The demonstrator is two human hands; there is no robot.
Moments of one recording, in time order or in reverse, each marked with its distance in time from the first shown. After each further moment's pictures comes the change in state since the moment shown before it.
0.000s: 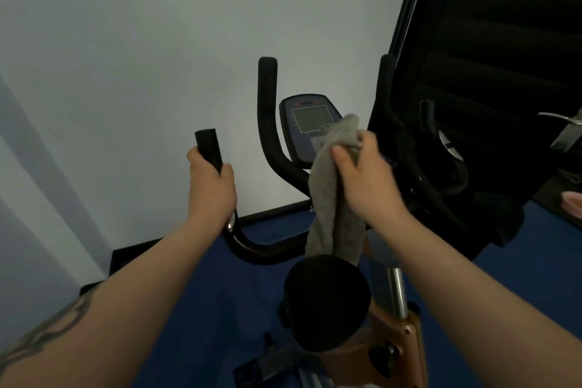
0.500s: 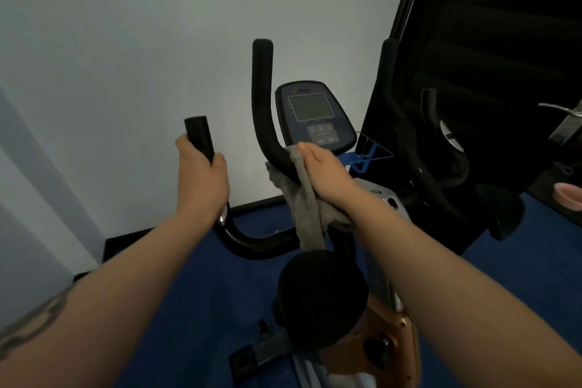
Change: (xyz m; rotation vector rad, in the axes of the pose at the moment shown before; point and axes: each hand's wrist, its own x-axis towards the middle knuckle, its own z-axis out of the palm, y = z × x) left_hand 0.004 -0.006 0.002 0.012 0.016 0.023; right_hand 0.034 0.017 0.051 -0.056 -0.332 0.042
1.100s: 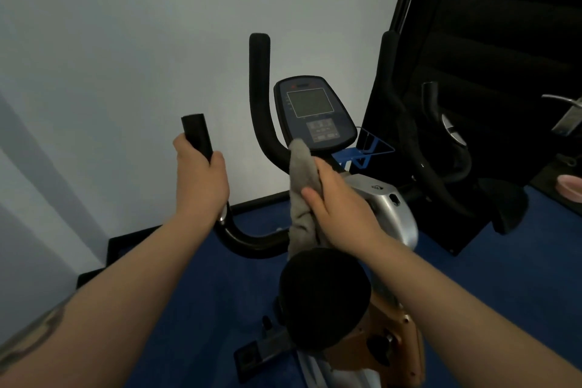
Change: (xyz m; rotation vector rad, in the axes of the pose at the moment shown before) left_hand -0.002 0.003 -0.001 0.016 0.004 -0.019; right_hand -0.057 0.035 0.007 -0.233 0.063 -0.167
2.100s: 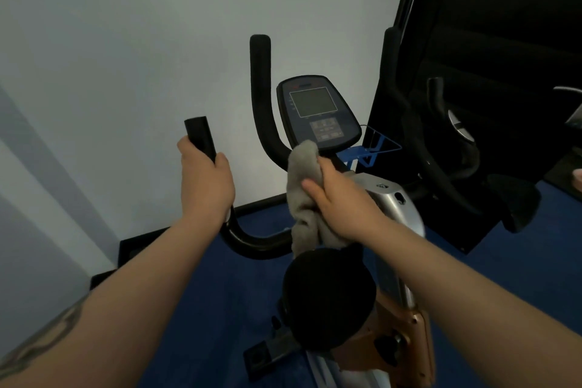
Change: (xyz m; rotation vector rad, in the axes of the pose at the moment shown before) left_hand -0.006 0.007 0.000 0.083 0.025 -0.011; right_hand 0.018 -0.005 -0.006 -0.010 -0.105 0.081
